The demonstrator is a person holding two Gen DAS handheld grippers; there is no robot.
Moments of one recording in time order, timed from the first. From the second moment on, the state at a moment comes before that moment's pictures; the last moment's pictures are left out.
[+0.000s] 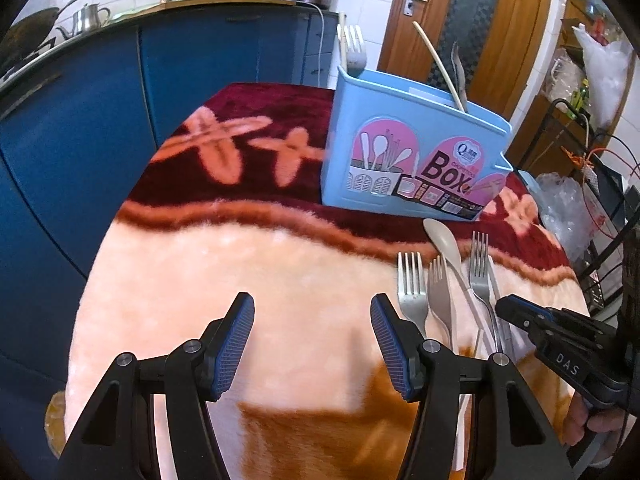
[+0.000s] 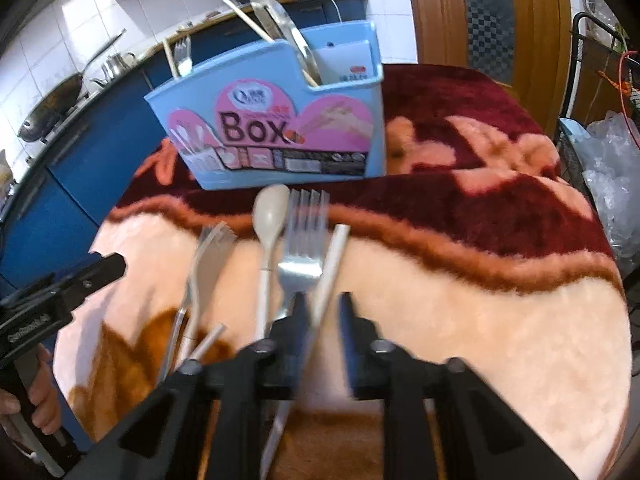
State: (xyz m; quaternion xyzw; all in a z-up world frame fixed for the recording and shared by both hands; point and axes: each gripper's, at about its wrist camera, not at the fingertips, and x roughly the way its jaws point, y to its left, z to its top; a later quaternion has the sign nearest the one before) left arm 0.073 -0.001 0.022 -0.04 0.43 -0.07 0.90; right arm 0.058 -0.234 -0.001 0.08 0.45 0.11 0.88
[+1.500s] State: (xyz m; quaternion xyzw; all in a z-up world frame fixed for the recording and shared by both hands) left arm 0.114 -0.108 -0.003 0.06 0.52 -0.18 0.84; right arm 0.051 -0.286 -0.007 0.10 0.44 0.10 0.89
